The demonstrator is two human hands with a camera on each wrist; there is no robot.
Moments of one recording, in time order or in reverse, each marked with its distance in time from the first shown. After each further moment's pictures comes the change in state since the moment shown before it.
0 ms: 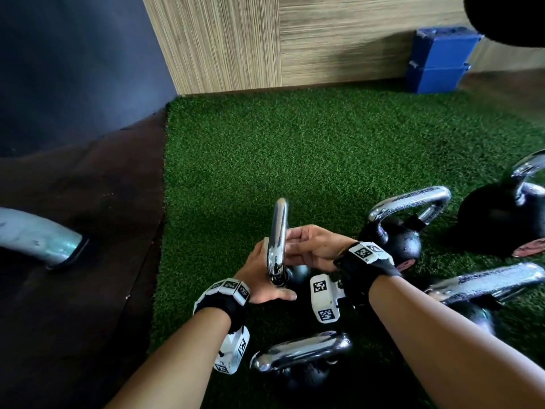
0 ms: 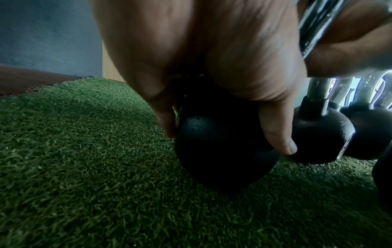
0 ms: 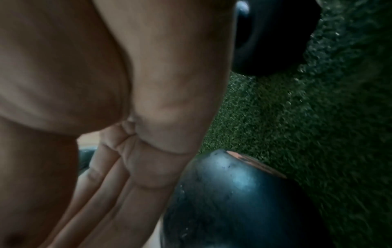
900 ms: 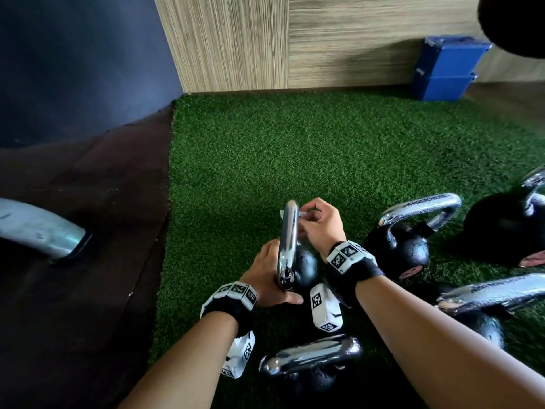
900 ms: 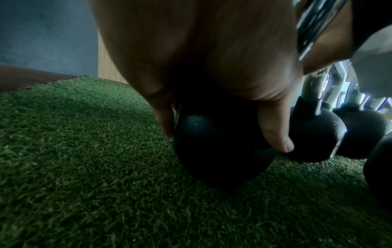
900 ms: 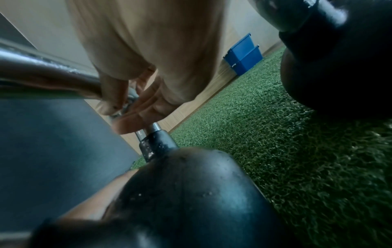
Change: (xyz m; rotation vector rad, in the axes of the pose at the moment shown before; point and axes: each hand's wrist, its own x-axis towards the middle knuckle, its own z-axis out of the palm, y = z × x) left_hand -0.001 -0.005 0.005 -0.023 0.014 -0.095; right_hand 0.039 0.000 -0.001 -0.505 0.892 -0.415
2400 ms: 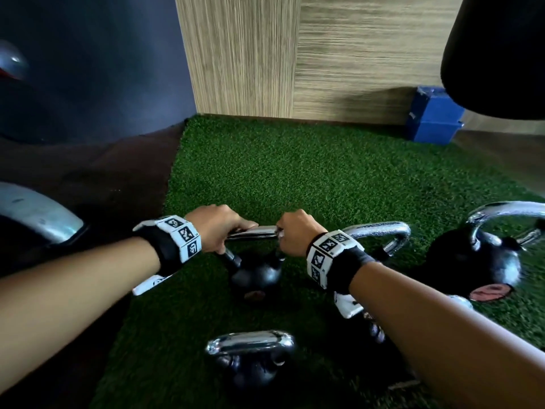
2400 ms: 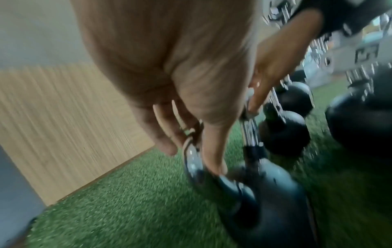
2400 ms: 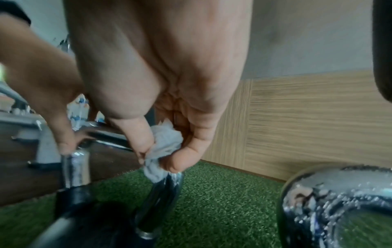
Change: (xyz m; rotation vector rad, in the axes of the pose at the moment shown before) left_hand -0.018 0.110 -0.140 0.848 -0.070 0.058; right_hand -0.022 -0.089 -0.064 -1.117 -0.490 -0.310
